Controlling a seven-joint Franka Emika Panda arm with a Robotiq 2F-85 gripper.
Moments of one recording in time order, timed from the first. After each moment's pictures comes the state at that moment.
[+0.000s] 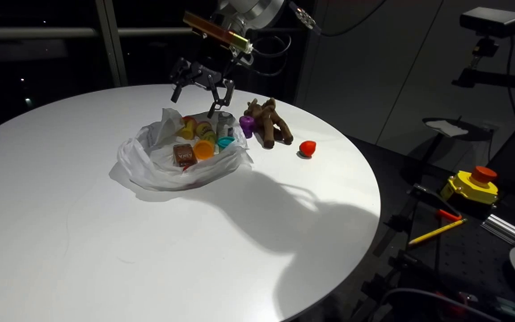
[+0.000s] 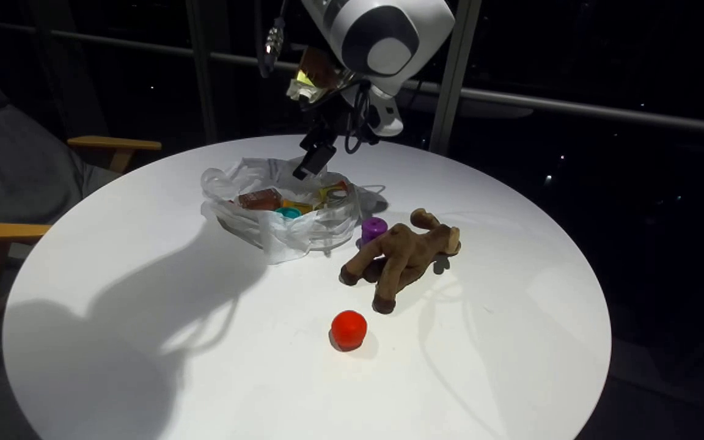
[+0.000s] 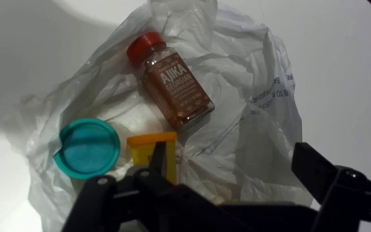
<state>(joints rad) -0.03 0.89 0.03 -1.29 0.65 2.01 0.66</state>
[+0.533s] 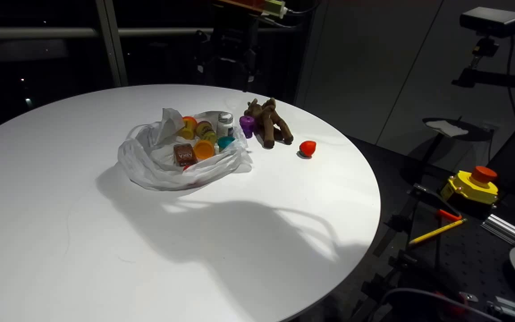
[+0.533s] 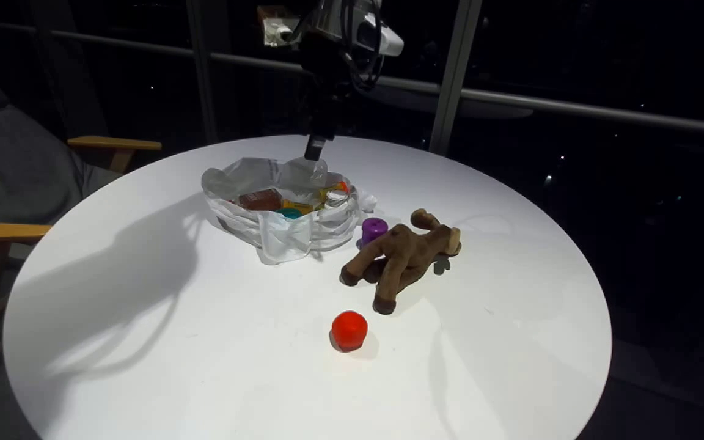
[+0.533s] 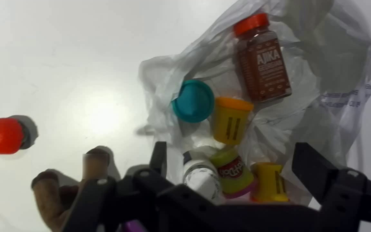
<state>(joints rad) 0.09 0.57 -0.06 -1.60 0.27 2.07 0.66</state>
